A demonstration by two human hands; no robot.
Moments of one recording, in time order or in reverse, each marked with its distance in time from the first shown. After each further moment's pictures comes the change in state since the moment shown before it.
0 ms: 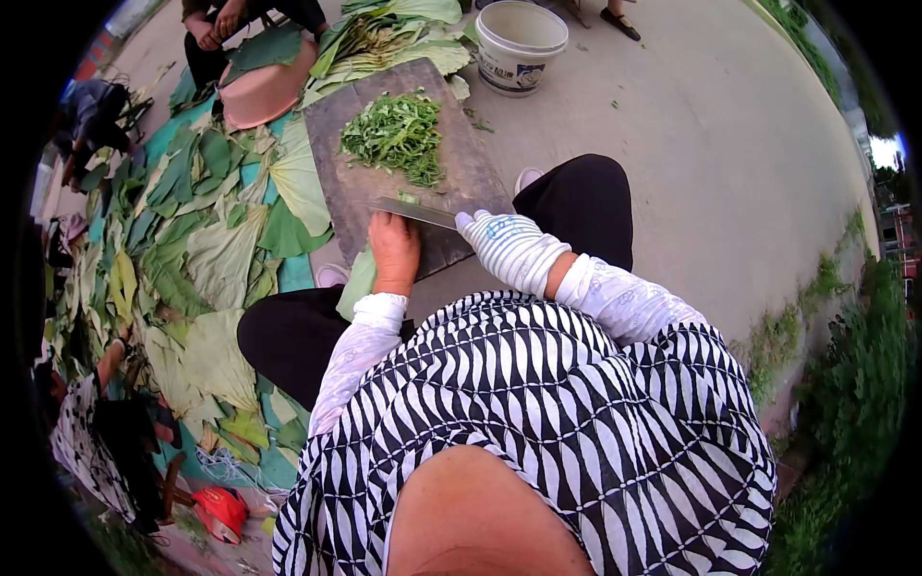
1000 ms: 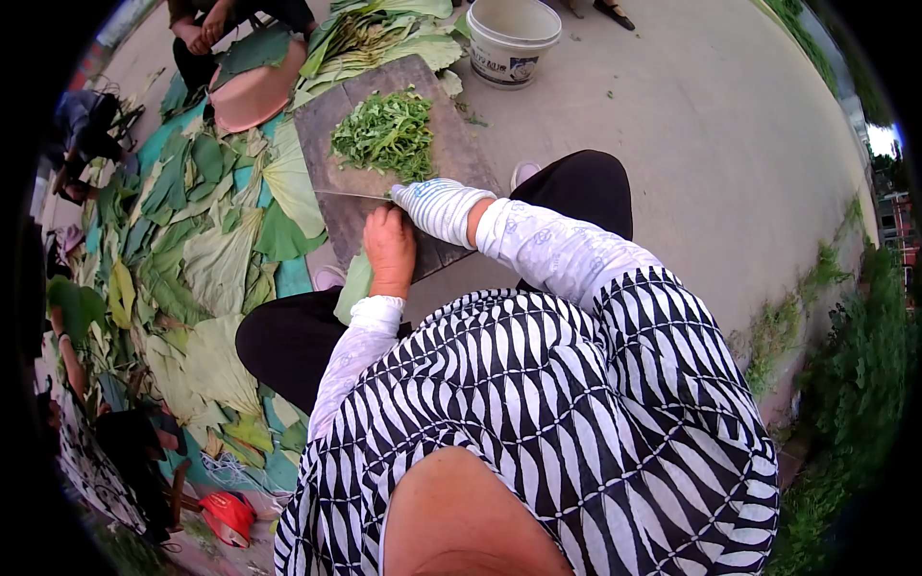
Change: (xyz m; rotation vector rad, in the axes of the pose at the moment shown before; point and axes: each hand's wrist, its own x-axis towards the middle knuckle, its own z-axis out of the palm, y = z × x) left_hand 0.002 0.003 0.001 0.050 -0.045 0.006; right_hand 0.102 0.005 0.026 0.147 0.057 -0.095
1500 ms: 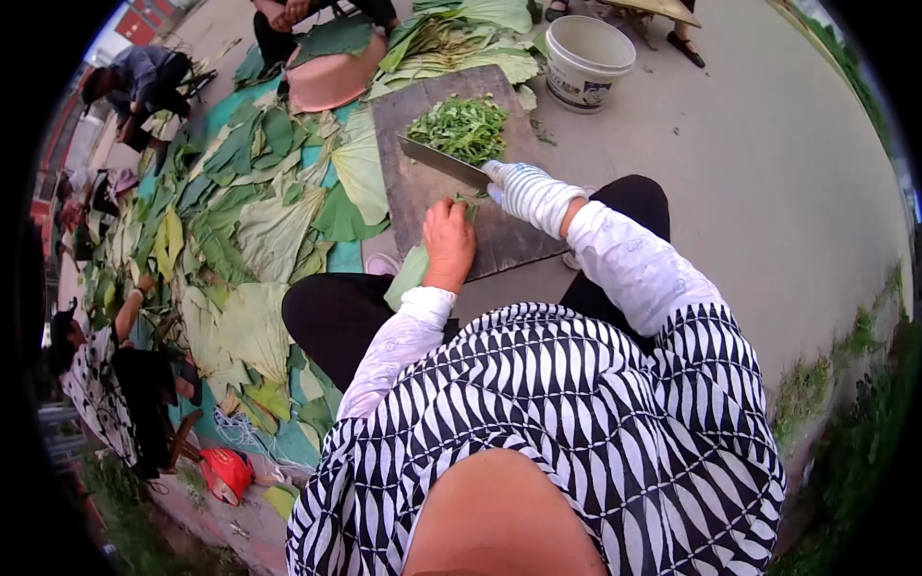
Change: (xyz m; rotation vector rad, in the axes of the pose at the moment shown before) left_hand 0.003 0.004 -0.004 0.032 0.062 -0.048; right_hand 0.003 0.042 -0.008 0.077 0.195 0.011
